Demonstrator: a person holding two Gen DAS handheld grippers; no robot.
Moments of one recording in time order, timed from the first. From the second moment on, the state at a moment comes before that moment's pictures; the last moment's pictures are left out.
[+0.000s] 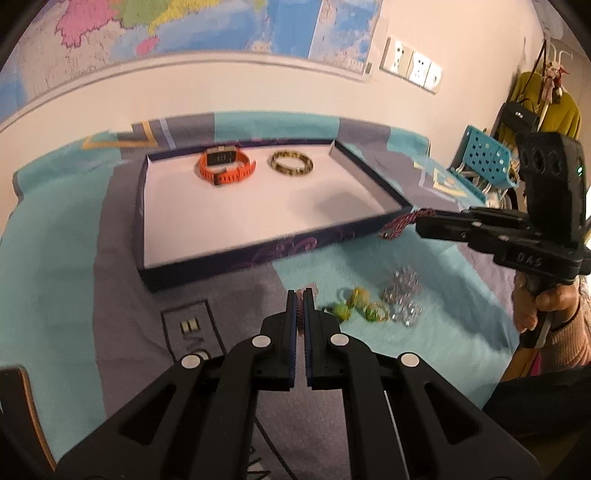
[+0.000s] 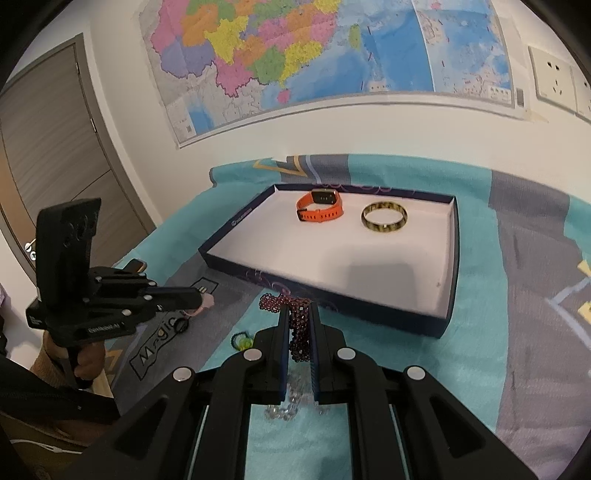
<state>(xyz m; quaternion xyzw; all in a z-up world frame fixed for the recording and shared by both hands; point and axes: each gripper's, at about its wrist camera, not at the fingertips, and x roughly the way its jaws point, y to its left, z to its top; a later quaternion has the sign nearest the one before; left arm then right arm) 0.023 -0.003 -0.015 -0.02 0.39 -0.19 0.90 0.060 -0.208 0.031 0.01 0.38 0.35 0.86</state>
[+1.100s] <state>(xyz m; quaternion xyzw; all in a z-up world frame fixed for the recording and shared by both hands) 0.133 0.005 0.003 0.00 0.38 -0.16 0.91 0.177 -0.173 0.025 -0.04 0.40 0.32 0.86</state>
